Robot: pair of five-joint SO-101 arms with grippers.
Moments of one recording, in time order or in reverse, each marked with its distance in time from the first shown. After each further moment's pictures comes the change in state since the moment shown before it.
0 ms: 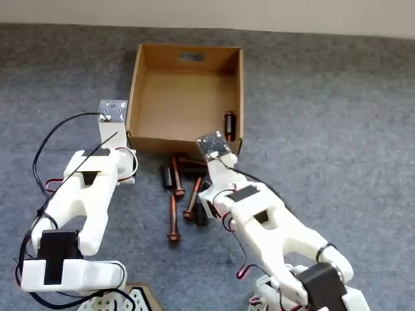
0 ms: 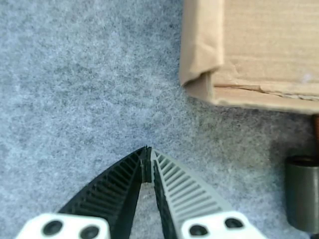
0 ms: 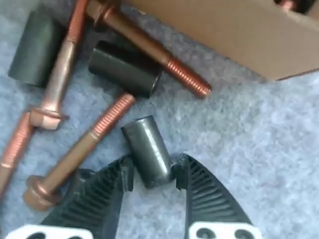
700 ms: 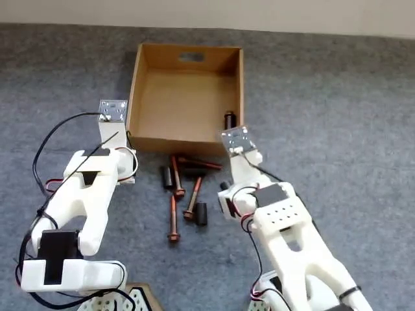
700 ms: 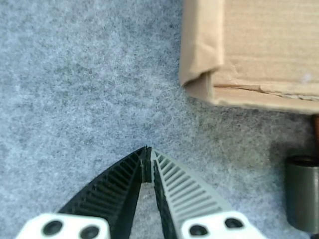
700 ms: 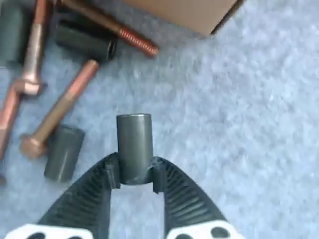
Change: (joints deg) left arm 0.0 0.0 0.0 0.0 0.0; right arm 6.6 -20.0 -0.6 24.4 0.0
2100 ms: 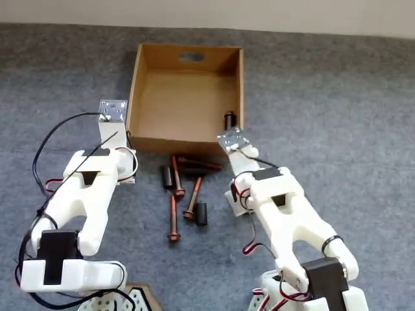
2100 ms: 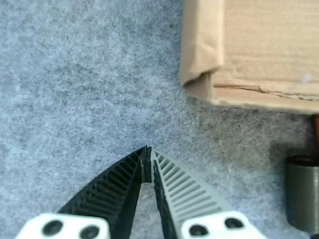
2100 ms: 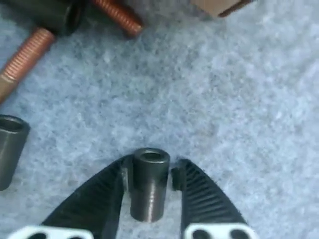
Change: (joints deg) left arm 0.0 0.0 0.0 0.0 0.0; right arm 6.0 21.7 -6.2 -7.0 14.2
